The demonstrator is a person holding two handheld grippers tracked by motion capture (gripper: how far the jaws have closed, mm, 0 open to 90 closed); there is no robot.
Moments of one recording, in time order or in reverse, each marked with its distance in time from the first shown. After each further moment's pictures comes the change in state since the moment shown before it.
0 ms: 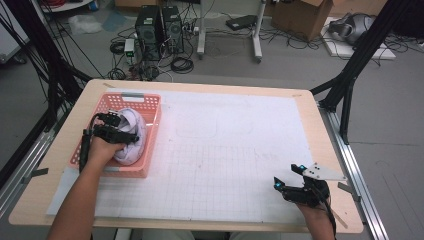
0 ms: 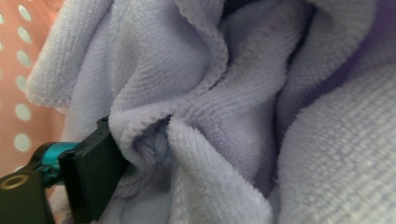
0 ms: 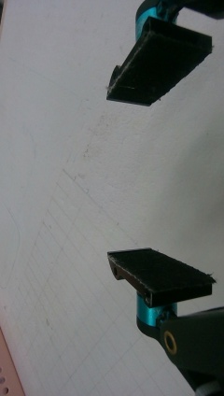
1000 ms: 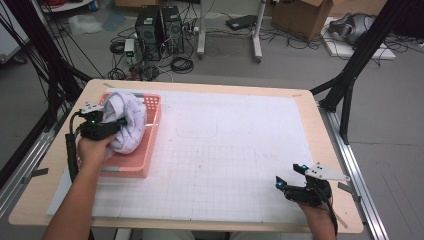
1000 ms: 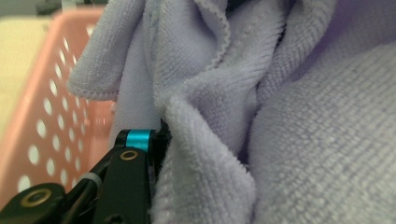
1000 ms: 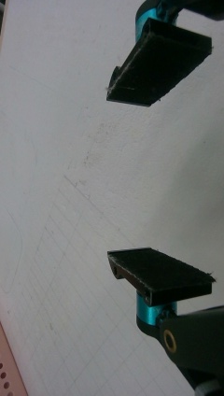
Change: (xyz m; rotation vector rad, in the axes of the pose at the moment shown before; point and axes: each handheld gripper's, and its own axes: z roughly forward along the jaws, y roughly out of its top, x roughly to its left) left arm 0.015 -0.005 -0.045 -0.397 -0.084 -0.111; right arm -0.003 0.001 -0.004 -0.005 -0.014 0.015
